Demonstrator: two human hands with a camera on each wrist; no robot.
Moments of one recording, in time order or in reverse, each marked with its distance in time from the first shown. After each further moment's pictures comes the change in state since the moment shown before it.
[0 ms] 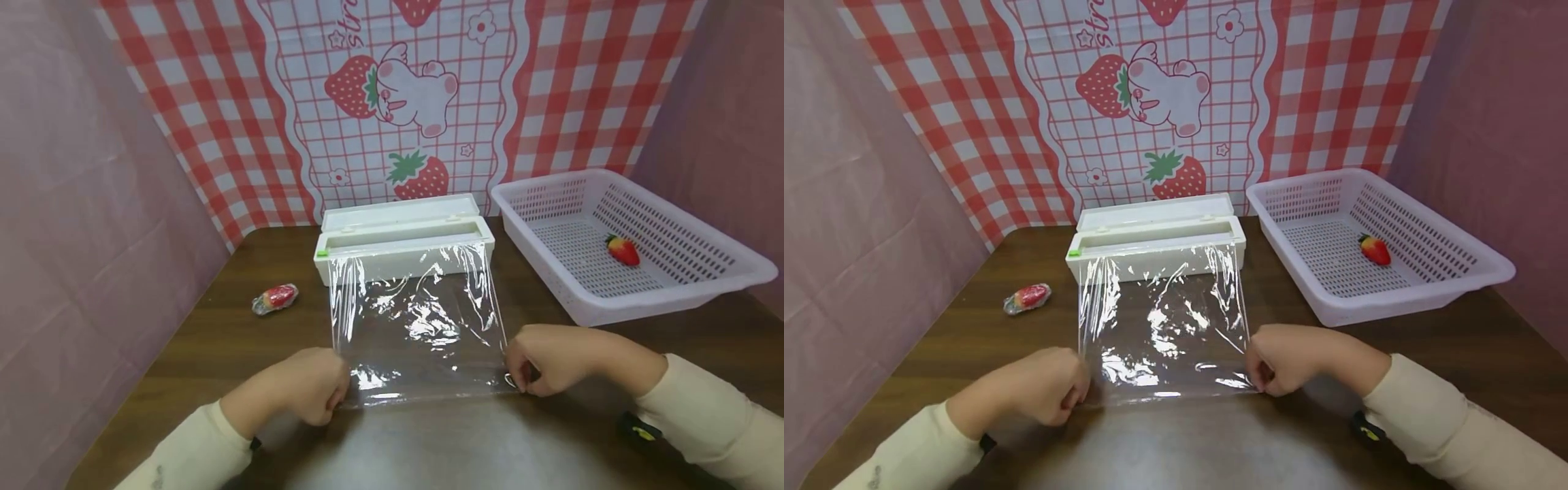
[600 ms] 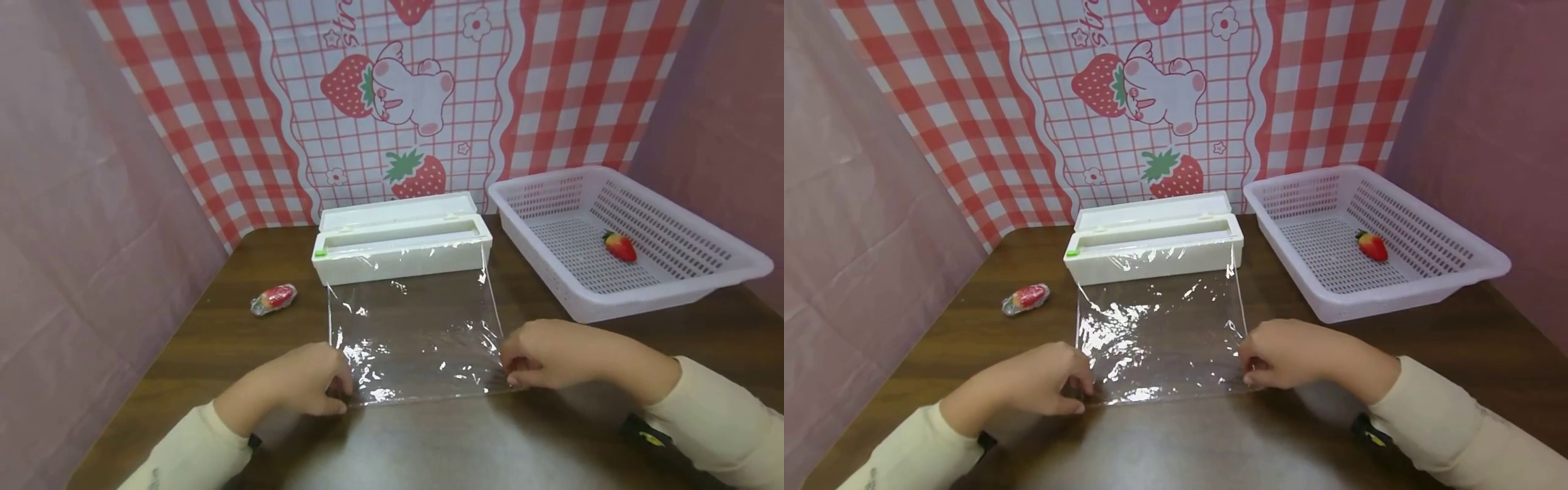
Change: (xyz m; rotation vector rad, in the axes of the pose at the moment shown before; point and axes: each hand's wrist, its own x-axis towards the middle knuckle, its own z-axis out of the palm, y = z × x) left_hand 0.002 -0.006 -0.002 -0.155 0.009 0.001; right_hand -0.001 -0.020 -0.006 -0.136 0.053 0.156
